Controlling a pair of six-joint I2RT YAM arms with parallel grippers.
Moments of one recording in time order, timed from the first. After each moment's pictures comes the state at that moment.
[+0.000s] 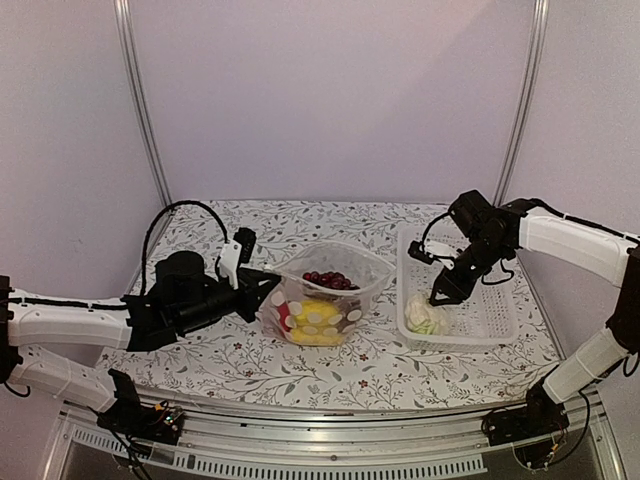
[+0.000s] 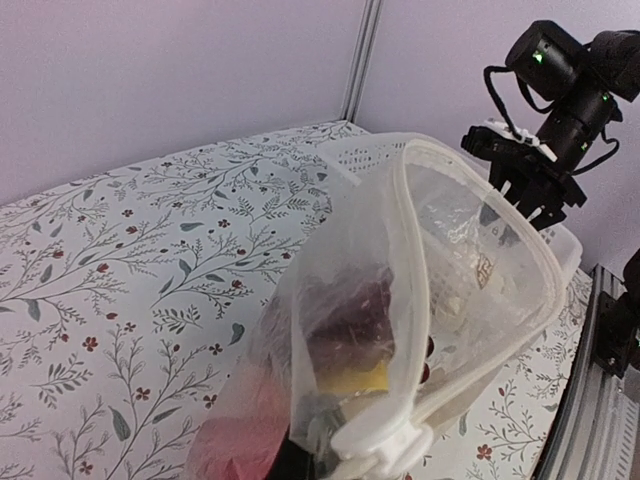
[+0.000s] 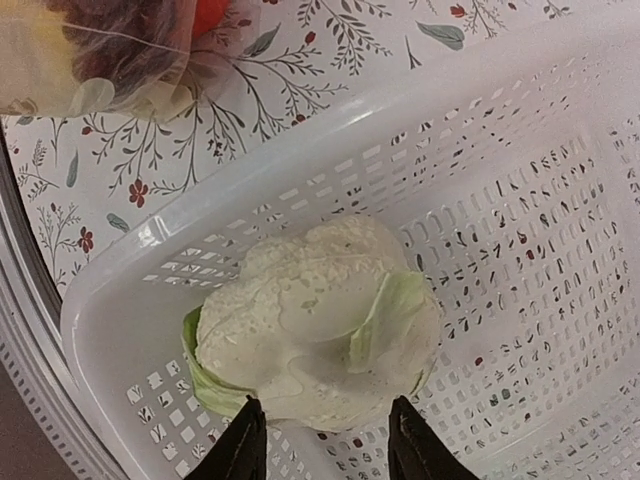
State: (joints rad) left arm -0.92 1.16 0.50 0.43 -0.09 -0.22; right arm 0.49 1.49 1.15 -0.92 -0.24 -0.44
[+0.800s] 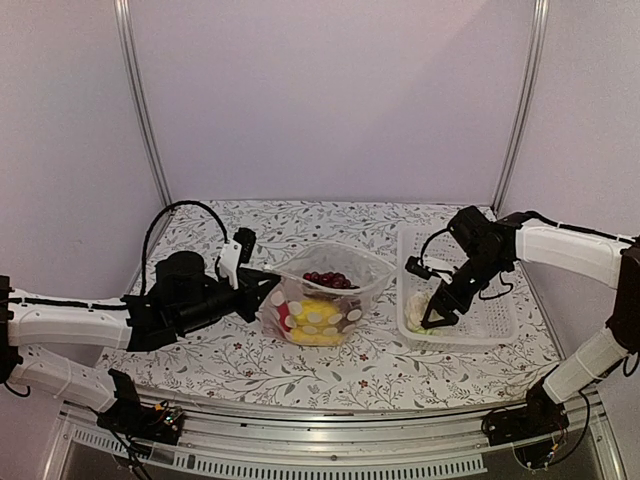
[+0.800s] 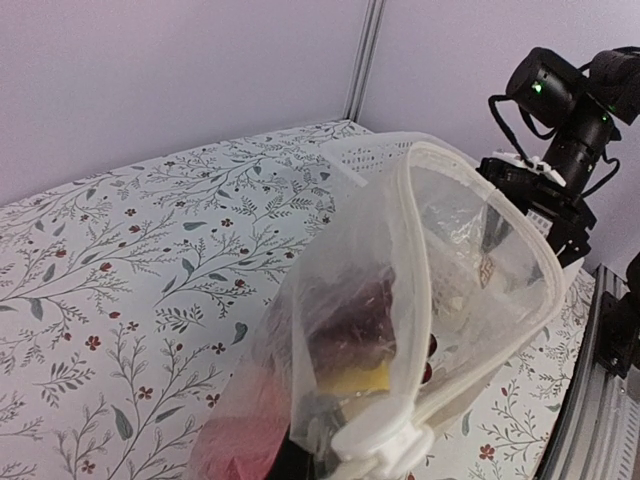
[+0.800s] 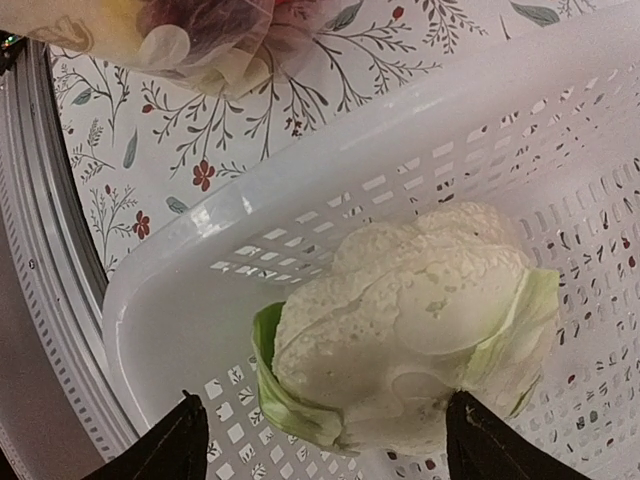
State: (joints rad) left arm -0.92 1.16 0.50 0.43 -0.10 -0.22; right arm 0.49 1.48 1.05 -0.89 -0.41 -0.43
